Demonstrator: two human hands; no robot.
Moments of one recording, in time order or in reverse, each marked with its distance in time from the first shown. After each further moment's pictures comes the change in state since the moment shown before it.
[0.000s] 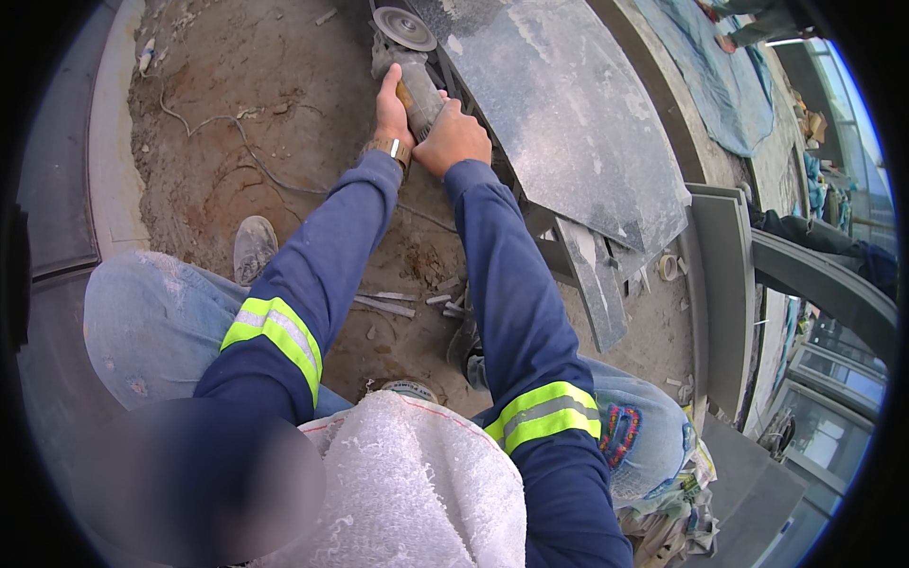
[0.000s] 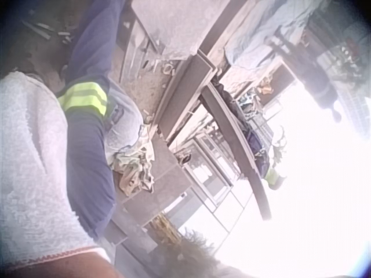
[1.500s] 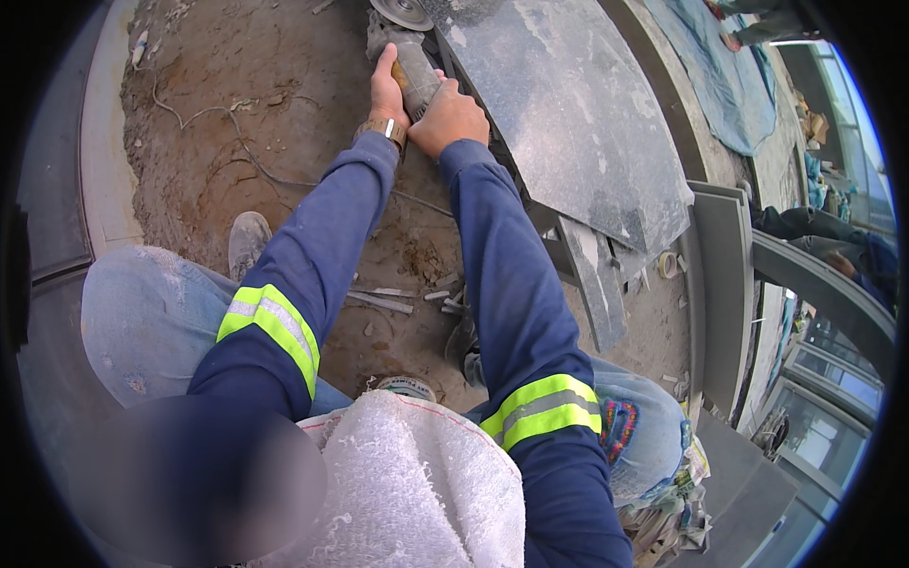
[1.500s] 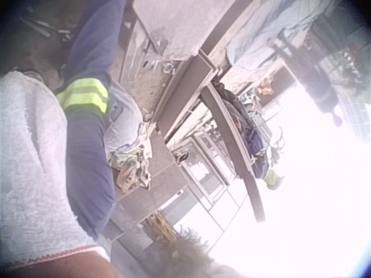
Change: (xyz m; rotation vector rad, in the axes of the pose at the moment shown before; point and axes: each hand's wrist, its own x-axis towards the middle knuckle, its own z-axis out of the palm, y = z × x) left_hand 0.022 0.011 -0.002 -0.014 -0.032 -0.014; right_hand 0.026 -0.007 0.007 -0.025 -0.004 -0.003
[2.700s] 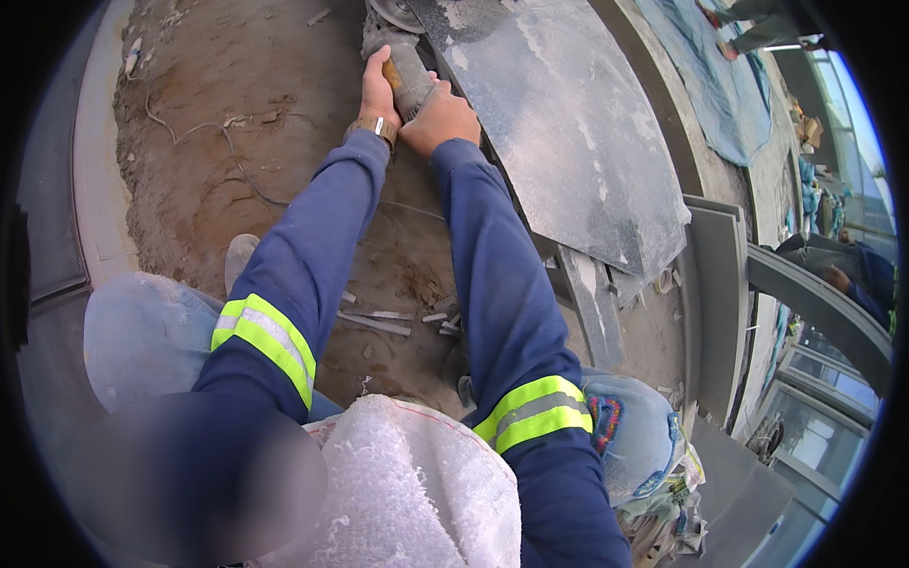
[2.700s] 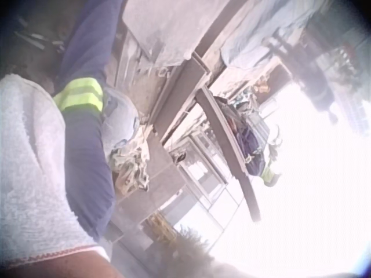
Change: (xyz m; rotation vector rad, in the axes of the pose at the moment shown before) left_hand 0.038 0.020 0.002 0.019 -0.012 0.019; right_hand 0.044 -0.010 0.007 0.046 0.022 -0.029
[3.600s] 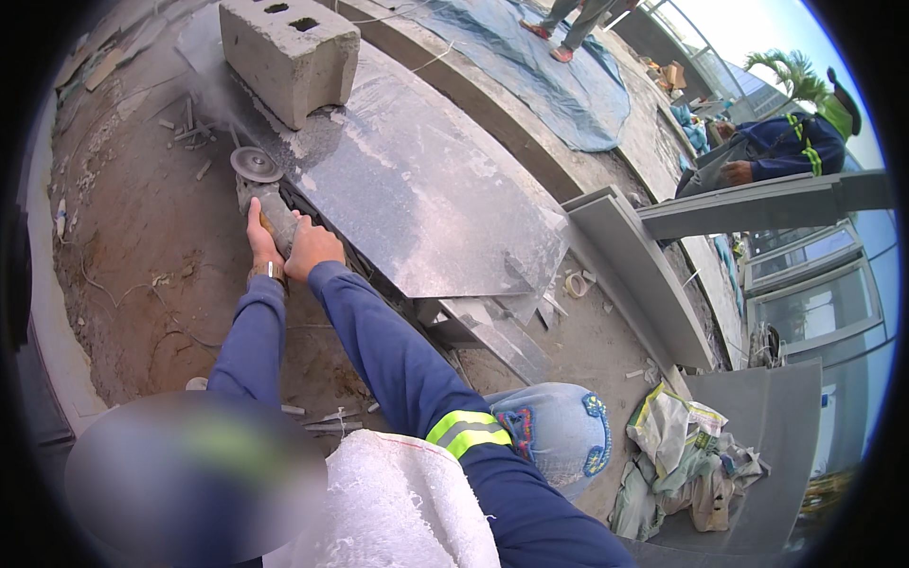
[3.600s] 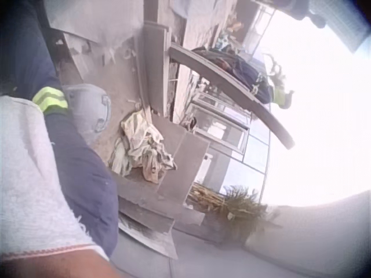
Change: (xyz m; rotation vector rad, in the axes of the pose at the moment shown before) left_hand -0.019 -0.001 0.001 -0.004 0.046 -0.047; right_hand -0.020 0.003 -0.004 0.063 -0.018 -0.003
